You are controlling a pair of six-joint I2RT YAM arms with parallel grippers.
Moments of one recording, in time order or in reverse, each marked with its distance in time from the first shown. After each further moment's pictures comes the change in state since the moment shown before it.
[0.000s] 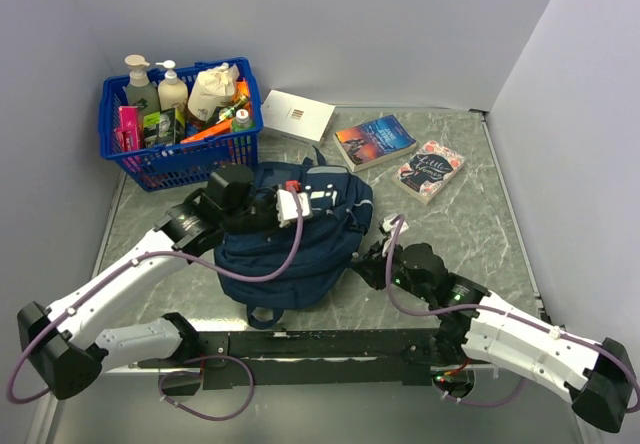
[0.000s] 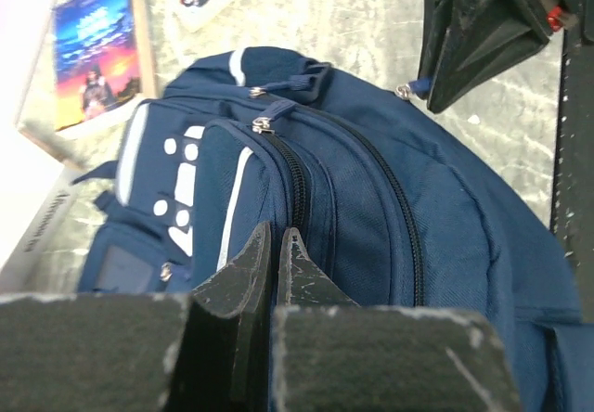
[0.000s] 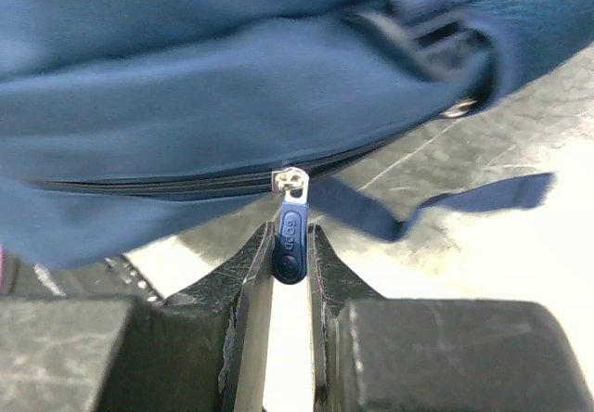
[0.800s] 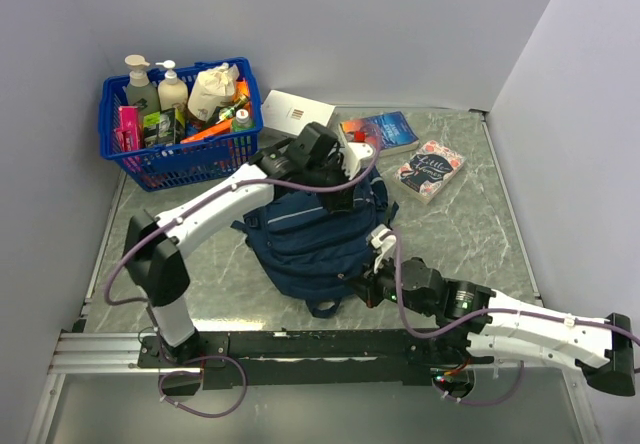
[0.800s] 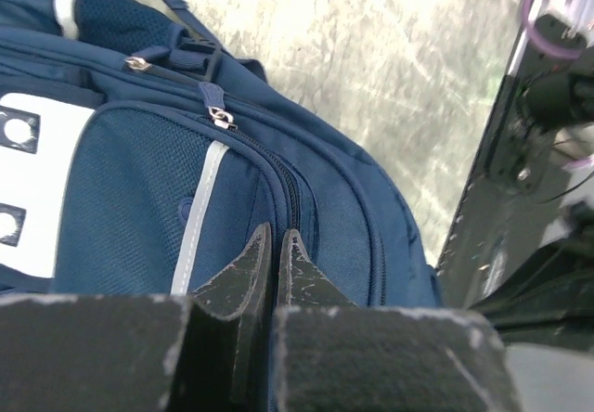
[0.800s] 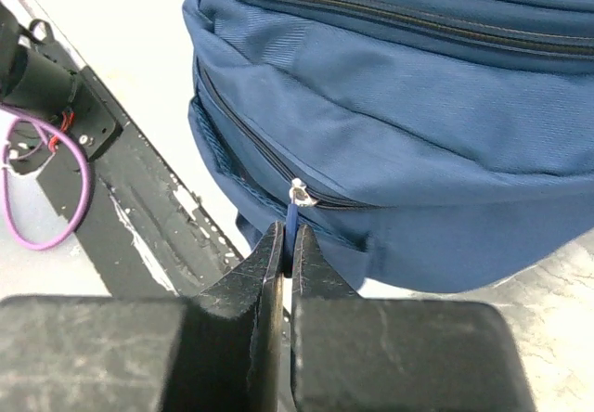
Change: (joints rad) left arm -0.092 0.658 0.583 -0.184 -0.022 -0.448; right arm 0.316 -0.035 0.117 -0.150 0.149 0.056
